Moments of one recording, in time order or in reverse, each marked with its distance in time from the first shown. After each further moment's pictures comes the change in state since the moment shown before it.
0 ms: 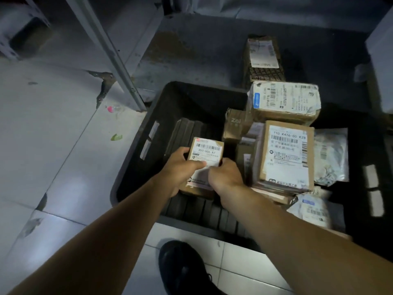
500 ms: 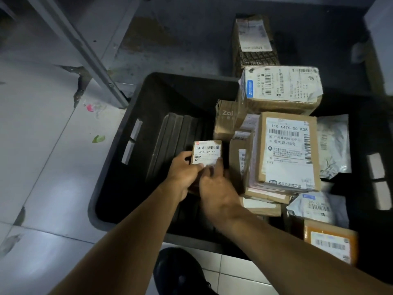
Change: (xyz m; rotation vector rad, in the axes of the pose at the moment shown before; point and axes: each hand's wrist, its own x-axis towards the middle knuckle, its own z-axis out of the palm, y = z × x) left_hand 0.044 -0.030 0.044 -0.091 0.053 -0.065; right_hand 0.000 0.024 0.001 -1.001 -0.193 -0.331
